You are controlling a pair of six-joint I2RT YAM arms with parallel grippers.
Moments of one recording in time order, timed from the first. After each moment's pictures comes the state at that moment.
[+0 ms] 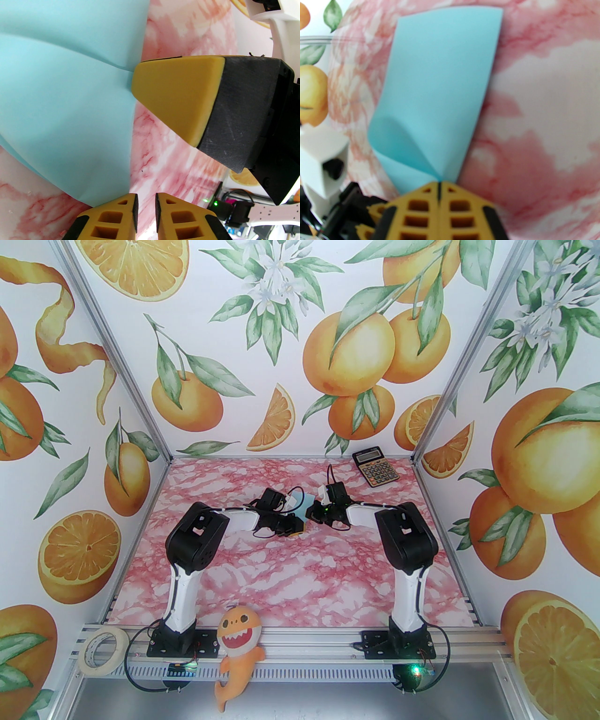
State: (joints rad) left arm -0.55 2.13 1.26 -0.06 0.69 -0.68; right arm 0.35 2.05 1.18 -0.03 -0.49 0.69
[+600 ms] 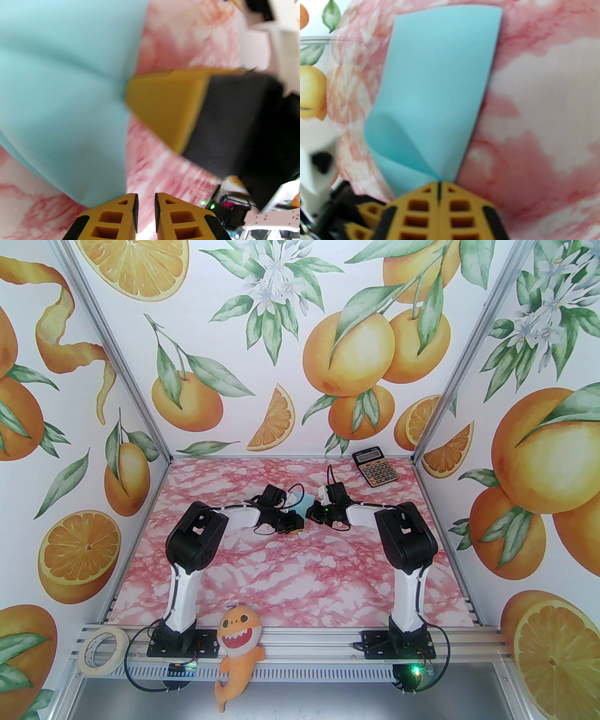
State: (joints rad) left arm -0.54 2.13 1.36 -0.15 0.67 -0.69; right arm 0.35 2.06 1.18 -0.03 -0.49 0.69
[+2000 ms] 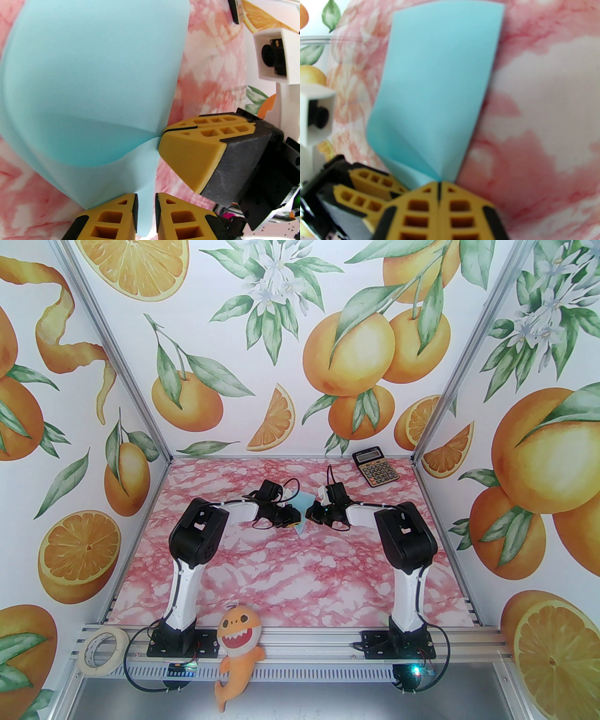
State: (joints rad) left arm -0.49 2.19 1.42 -0.17 0.64 -0.67; right arm 0.35 2.06 1.18 -0.03 -0.49 0.69
